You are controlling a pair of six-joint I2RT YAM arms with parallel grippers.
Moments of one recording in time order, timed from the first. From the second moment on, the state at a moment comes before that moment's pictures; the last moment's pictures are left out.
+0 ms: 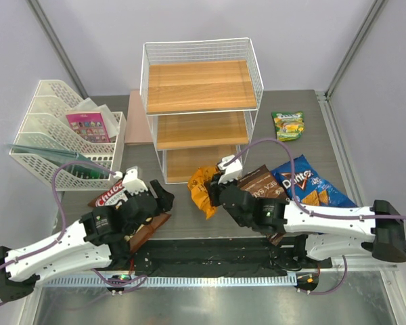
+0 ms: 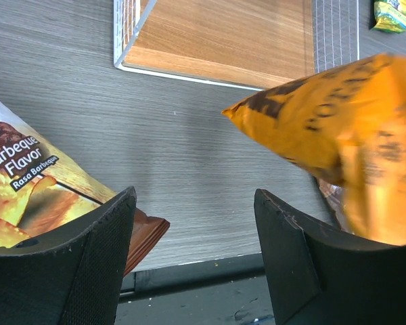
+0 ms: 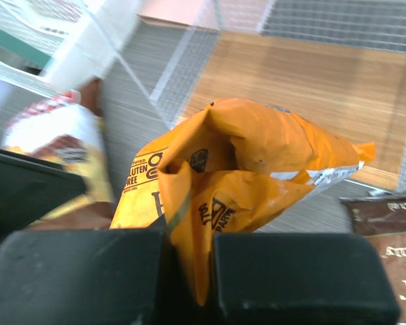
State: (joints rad) left arm -1.11 0.63 0.64 -0.73 -0.66 -1.10; right arm 1.29 1.14 0.83 -0.05 0.70 0.53
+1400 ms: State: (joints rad) left arm -1.11 0.65 0.66 -0.80 -0.67 -1.10; right arm 0.95 1.74 0.57 1.21 0.66 0.28
